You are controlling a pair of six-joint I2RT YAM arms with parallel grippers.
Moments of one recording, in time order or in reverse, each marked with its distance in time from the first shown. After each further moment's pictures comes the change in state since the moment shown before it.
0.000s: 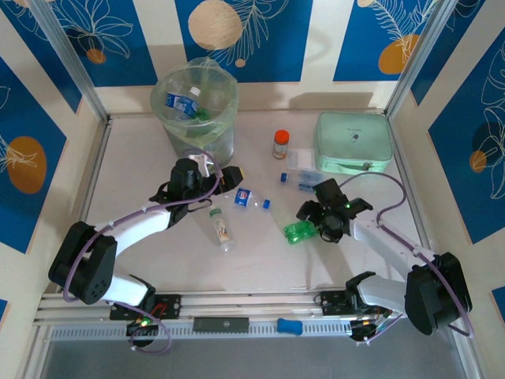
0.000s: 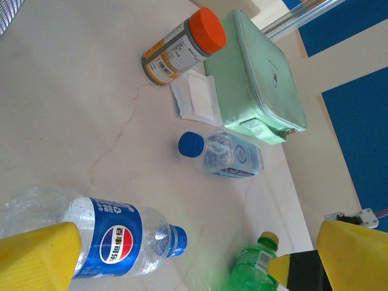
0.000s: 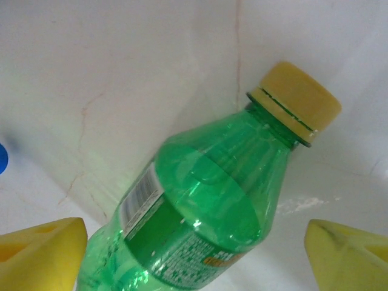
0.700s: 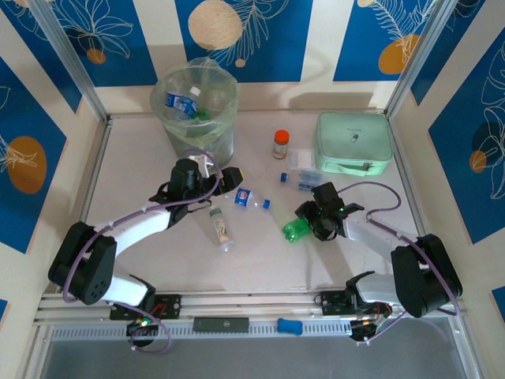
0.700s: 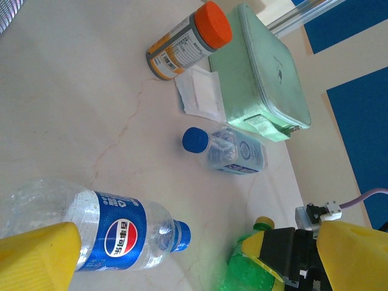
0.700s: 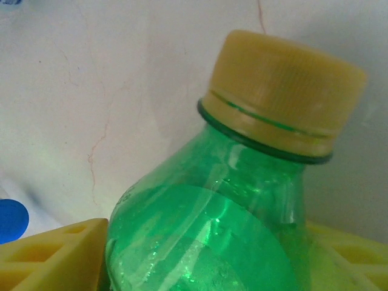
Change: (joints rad) left arm 0.000 -0.003 0.000 -0.022 -0.001 0.000; right arm -0.031 0.130 -0.088 0.298 -0.058 0.167
